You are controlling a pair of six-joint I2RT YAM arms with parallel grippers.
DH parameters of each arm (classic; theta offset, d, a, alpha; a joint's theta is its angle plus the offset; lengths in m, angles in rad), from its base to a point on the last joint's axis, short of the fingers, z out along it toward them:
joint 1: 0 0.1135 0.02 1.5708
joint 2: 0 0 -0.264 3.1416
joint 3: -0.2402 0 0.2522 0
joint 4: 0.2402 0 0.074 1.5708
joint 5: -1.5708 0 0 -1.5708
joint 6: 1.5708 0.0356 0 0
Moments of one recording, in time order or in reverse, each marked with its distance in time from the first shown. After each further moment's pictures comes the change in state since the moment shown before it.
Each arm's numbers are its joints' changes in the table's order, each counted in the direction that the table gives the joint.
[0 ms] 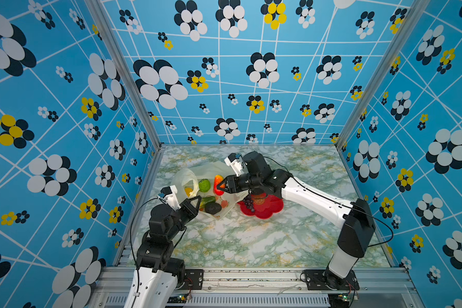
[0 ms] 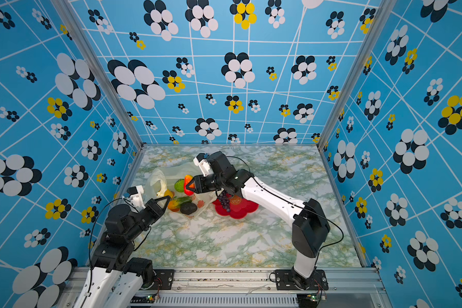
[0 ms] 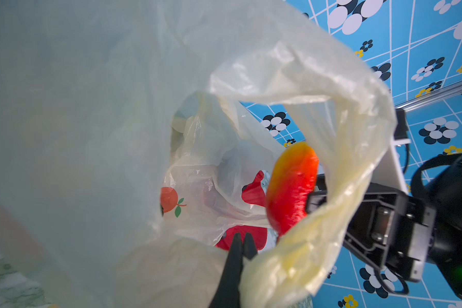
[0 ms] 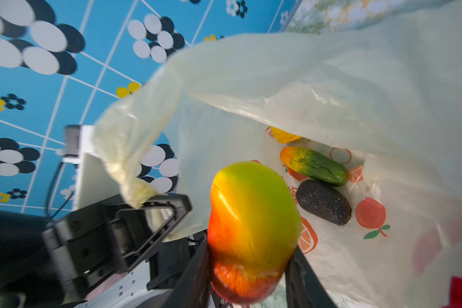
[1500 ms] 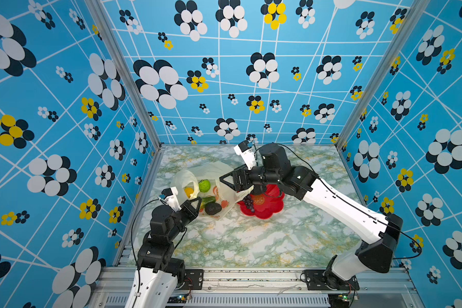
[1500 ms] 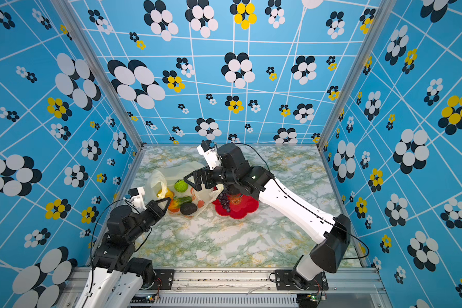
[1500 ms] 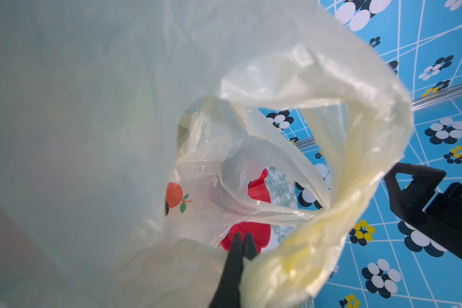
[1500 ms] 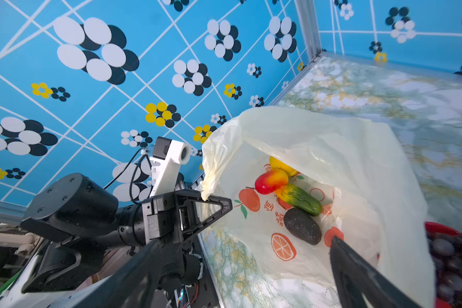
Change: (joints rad) left arm 0.000 0.006 0.026 -0.002 0.000 -0.004; right arm -0.017 0.293 0.008 0.055 -0.169 -0.171
